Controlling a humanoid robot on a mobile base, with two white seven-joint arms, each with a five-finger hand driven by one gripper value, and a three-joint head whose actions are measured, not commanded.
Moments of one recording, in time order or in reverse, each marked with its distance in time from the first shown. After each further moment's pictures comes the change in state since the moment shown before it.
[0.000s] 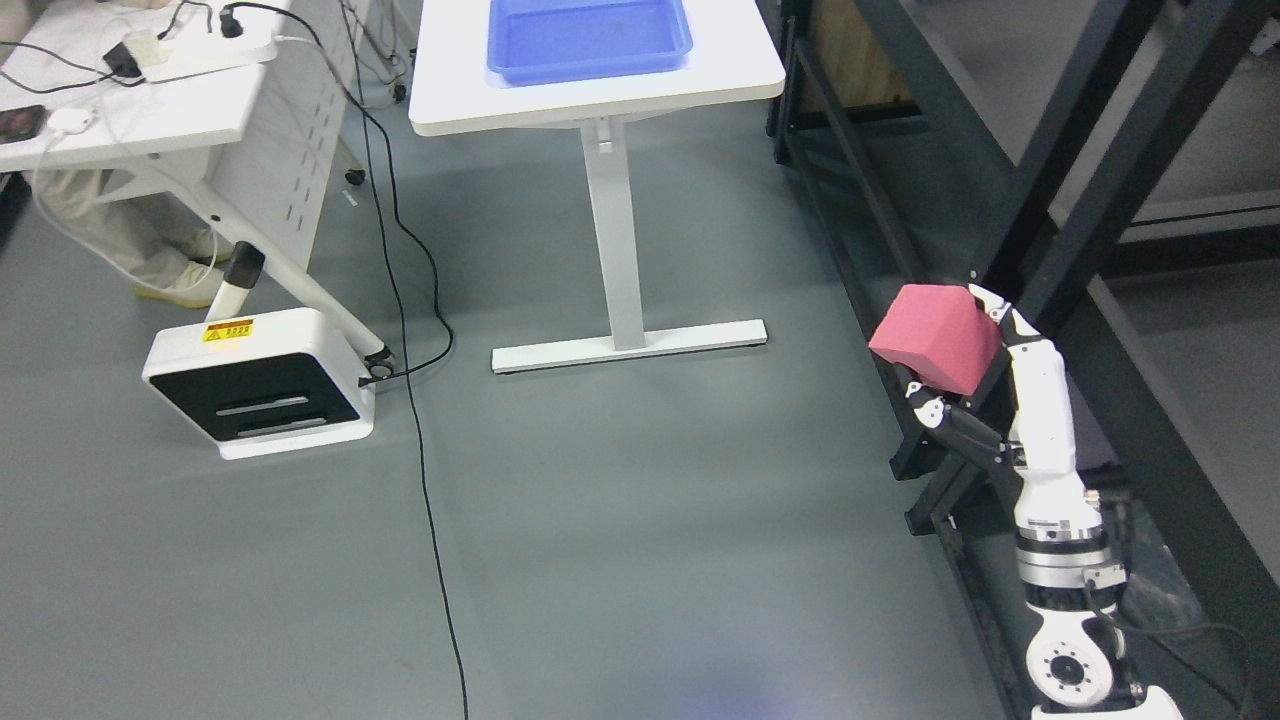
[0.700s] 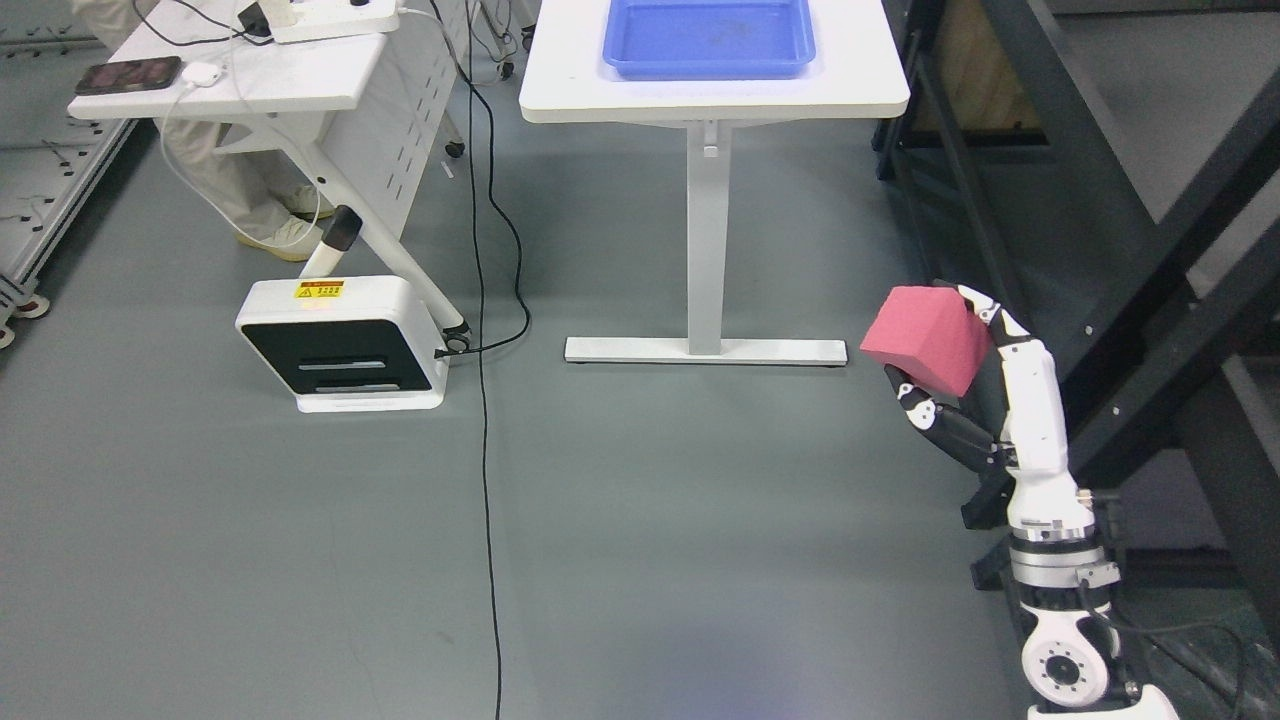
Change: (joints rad) left arm 0.000 0.000 0.000 0.000 0.000 -0.001 0.000; right arm 0.001 0.000 0.012 -0.001 0.000 0.000 0.006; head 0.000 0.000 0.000
